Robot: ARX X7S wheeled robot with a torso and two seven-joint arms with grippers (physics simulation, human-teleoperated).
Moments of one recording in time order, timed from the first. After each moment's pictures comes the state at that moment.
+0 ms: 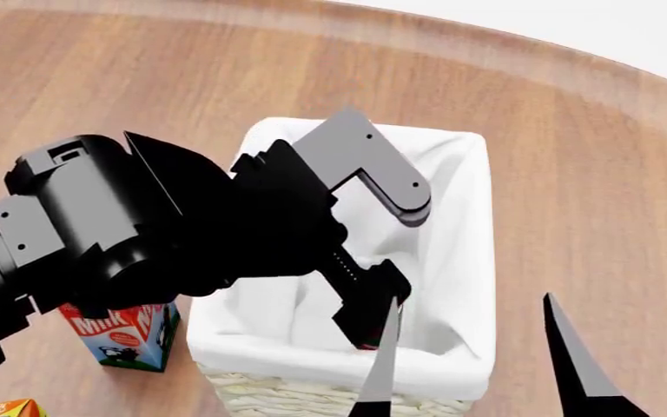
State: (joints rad) left arm -1.63 -0.02 1.59 -0.66 -1.37 -0.70 -0.01; right arm 0.07 0.59 -0.42 -0.87 0.36 0.28 0.68
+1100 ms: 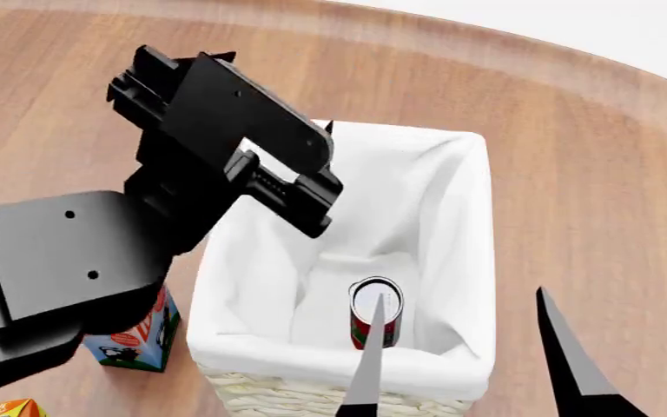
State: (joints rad) left arm -1.53 -0.35 1.57 -0.23 -1.11 -0.21 -0.56; right arm 0.10 0.60 -0.44 -0.93 0.36 0.34 0.71
